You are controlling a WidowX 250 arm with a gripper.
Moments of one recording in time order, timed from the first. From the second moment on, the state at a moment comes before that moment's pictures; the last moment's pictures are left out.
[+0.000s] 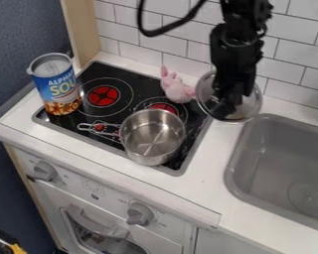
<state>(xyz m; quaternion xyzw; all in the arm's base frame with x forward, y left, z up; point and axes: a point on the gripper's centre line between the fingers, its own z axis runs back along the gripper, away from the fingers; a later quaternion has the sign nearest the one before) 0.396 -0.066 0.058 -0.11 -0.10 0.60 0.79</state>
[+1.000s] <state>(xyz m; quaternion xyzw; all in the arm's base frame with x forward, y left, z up) 0.342 0.010 0.051 -0.05 -0.02 0.69 0.72</state>
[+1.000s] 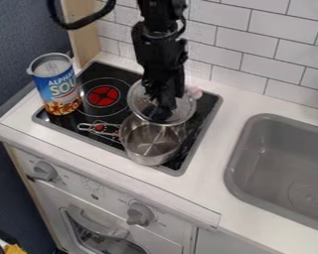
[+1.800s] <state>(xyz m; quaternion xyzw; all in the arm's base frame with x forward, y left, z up) 0.330 0.016 0.019 0.01 0.00 0.70 0.71</state>
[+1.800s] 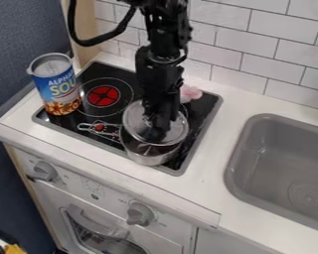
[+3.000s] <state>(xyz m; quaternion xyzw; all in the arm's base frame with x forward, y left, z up) 0.315 0.014 0.024 -0.03 0.04 0.69 0.72</state>
